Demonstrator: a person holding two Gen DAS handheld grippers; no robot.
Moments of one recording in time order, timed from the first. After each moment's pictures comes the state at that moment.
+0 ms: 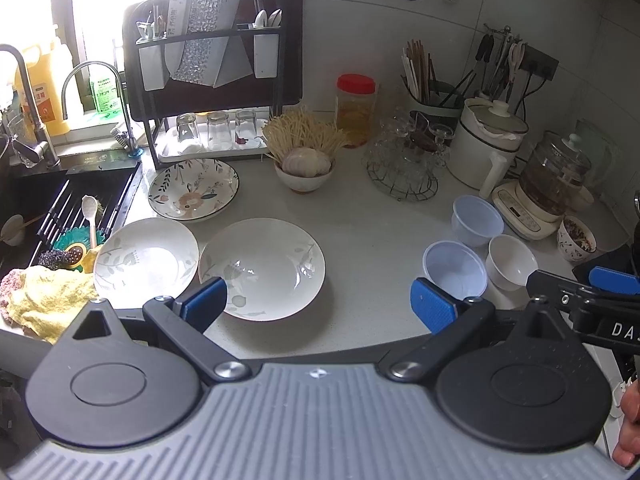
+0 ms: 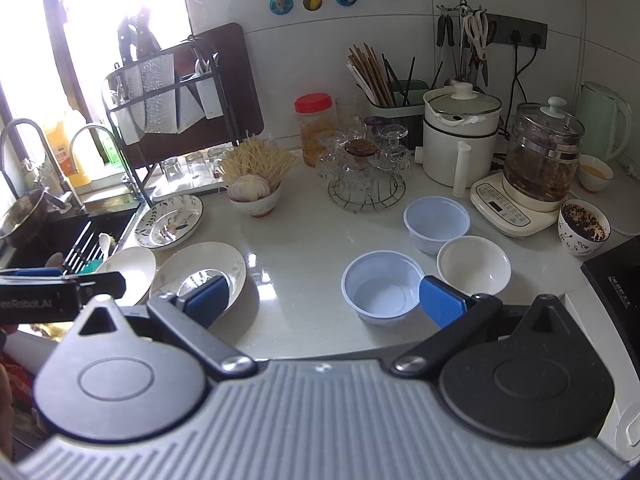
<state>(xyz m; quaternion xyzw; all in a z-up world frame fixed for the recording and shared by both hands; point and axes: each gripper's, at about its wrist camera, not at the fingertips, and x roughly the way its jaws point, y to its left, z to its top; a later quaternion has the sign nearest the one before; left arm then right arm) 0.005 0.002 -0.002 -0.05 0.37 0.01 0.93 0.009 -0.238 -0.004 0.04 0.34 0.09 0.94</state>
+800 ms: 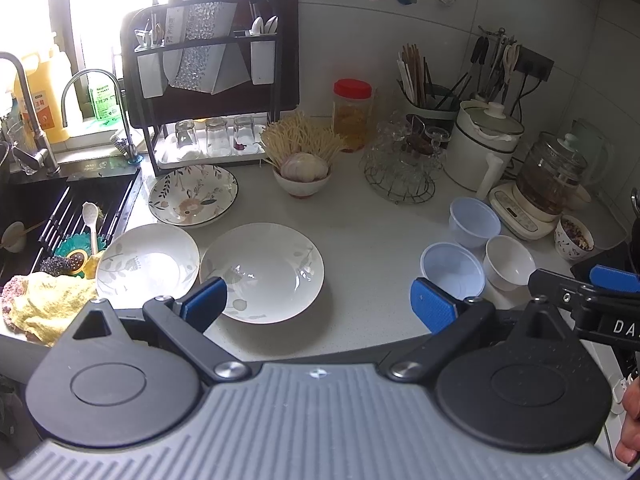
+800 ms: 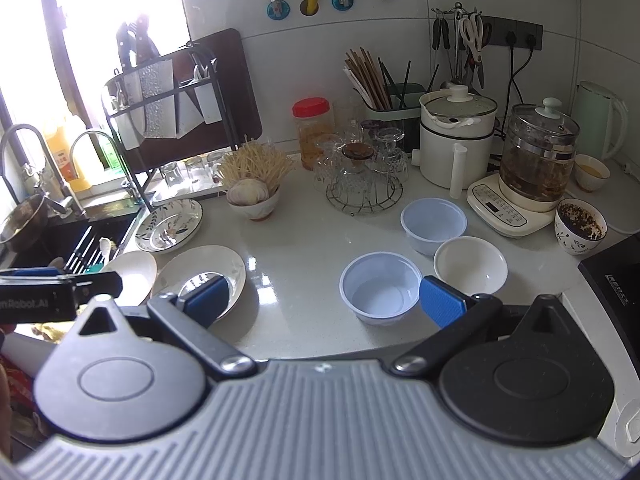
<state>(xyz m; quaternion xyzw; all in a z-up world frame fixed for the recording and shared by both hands) 0.000 0.003 0.005 -0.04 0.37 0.00 0.93 0.003 -0.240 0.002 0.04 0.33 0.09 0.94</state>
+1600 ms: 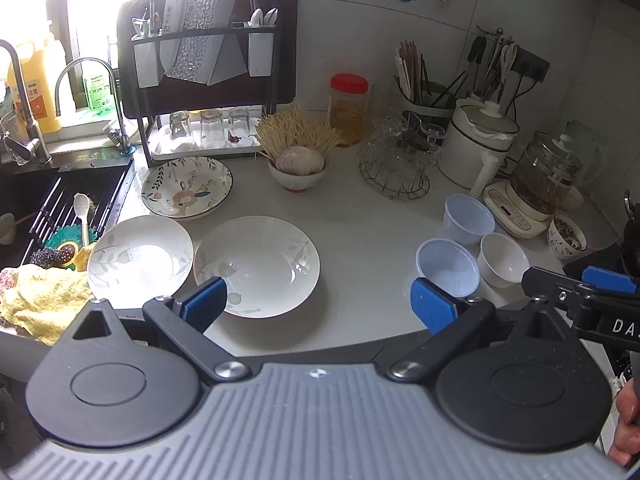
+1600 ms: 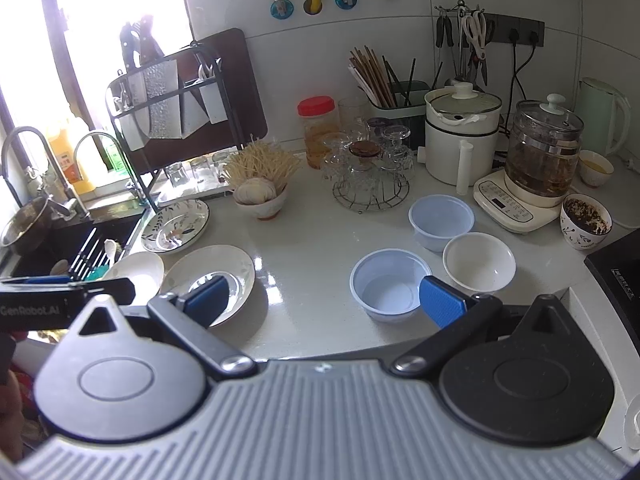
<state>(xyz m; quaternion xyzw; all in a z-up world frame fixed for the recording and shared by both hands) 0.001 0.016 -0.003 -0.06 0.38 -0.01 0.92 0.001 -0.227 0.001 0.05 0.33 0.09 0.94</state>
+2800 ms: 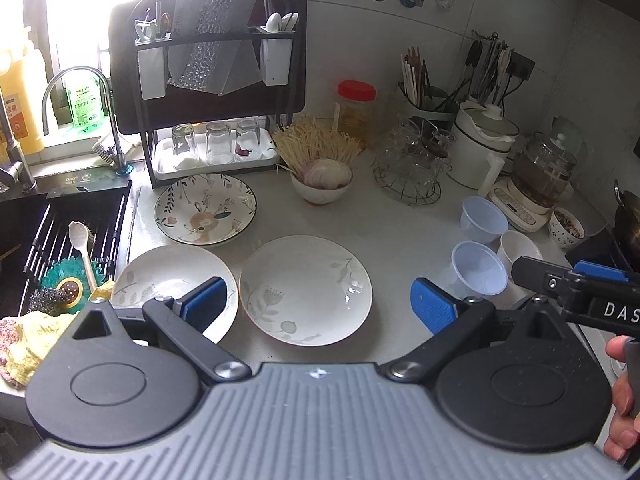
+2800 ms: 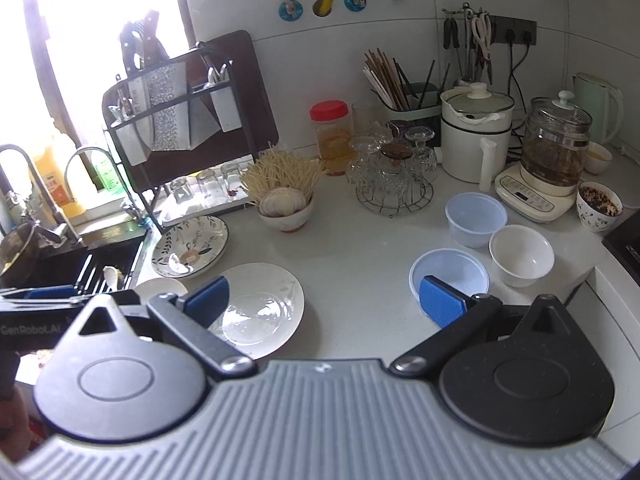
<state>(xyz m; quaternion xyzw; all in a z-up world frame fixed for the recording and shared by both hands) 0.031 0.132 -0.010 -0.04 0.37 -0.07 0.92 0.008 -0.123 -0.004 0.07 0.33 0.03 0.94</state>
